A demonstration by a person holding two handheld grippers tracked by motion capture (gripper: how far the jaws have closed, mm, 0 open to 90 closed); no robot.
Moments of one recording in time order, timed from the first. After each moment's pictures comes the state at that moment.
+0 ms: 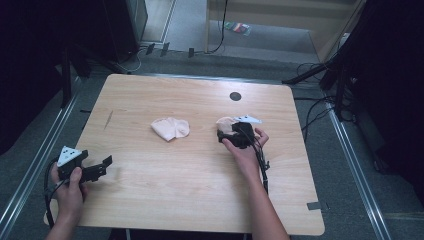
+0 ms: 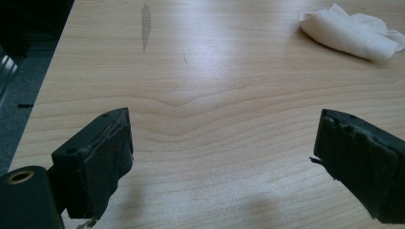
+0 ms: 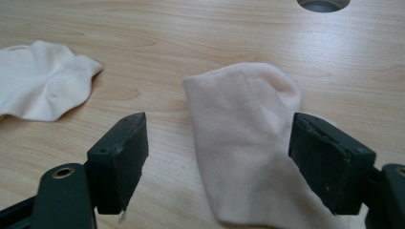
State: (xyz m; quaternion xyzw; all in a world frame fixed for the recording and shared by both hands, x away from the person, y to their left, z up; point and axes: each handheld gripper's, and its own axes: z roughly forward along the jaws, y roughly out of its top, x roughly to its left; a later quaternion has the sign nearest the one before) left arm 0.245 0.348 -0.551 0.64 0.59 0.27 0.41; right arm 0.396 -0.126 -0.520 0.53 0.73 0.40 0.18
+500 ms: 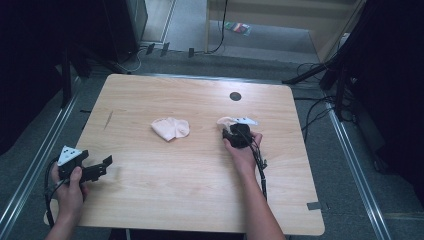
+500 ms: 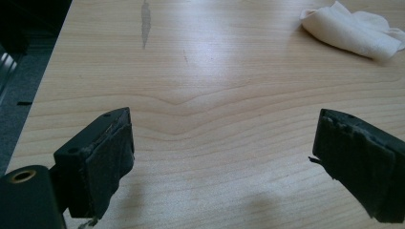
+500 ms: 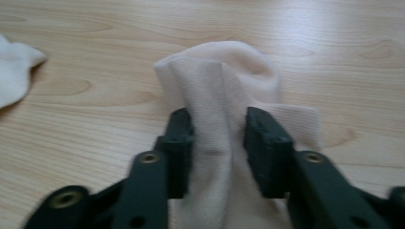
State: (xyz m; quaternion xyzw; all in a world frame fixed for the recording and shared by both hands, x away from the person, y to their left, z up) left arm 0.246 0.348 -0.551 0.65 0.59 0.27 0.41; right arm 0.407 -0.125 -0.545 0.56 0.71 0.37 0.21
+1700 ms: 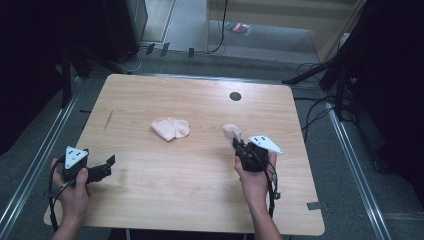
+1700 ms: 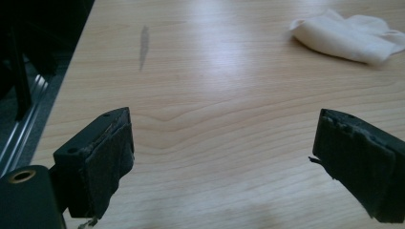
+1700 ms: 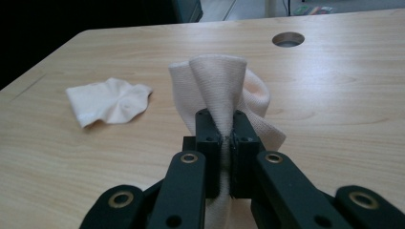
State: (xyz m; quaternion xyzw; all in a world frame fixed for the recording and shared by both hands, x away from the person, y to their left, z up) left arm 0.238 0.320 -0.537 0.65 0.57 0.32 0.39; right arm 0.295 -0.147 -0.479 0.53 0.66 0.47 0.22
